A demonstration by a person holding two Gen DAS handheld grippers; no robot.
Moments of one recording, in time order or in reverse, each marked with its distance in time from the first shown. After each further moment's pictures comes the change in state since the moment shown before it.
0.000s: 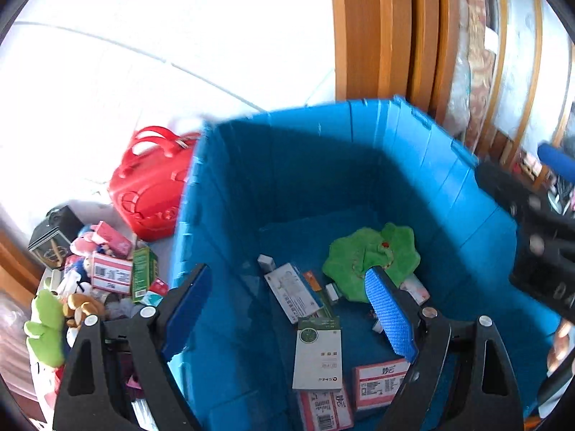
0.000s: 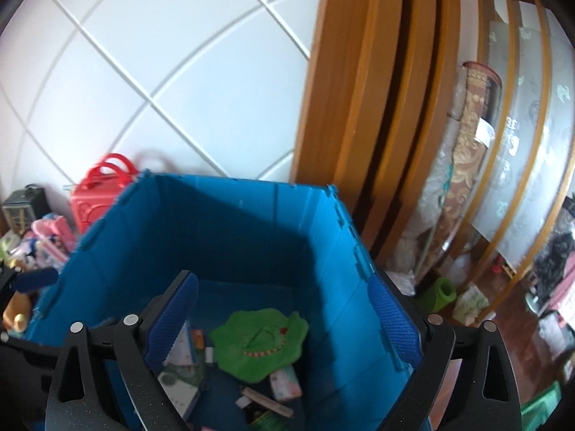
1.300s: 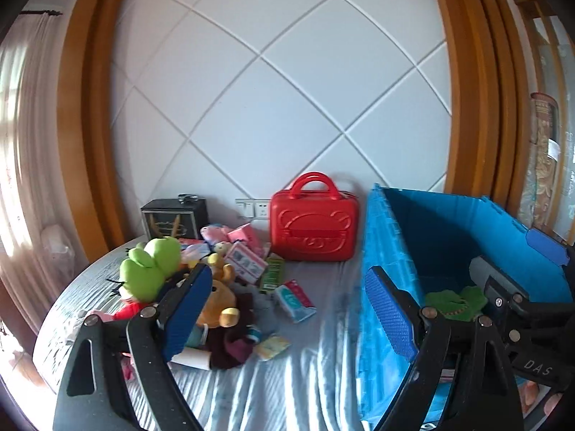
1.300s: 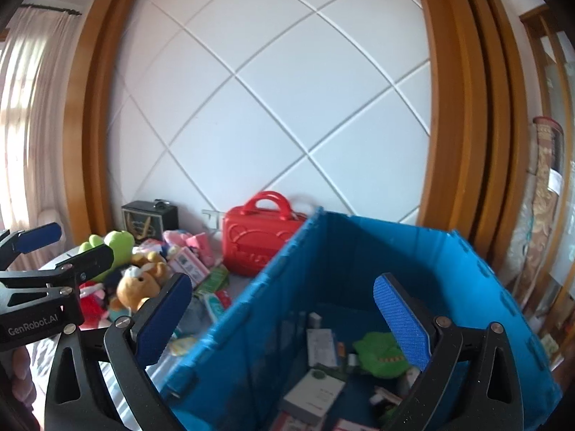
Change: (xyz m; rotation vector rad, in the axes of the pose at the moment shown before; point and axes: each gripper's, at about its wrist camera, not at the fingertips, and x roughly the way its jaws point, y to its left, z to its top) left arm -0.165 0.148 -0.190 -0.306 -0.407 0.347; right arm -0.145 0.170 -0.092 -0.100 -0.293 0.392
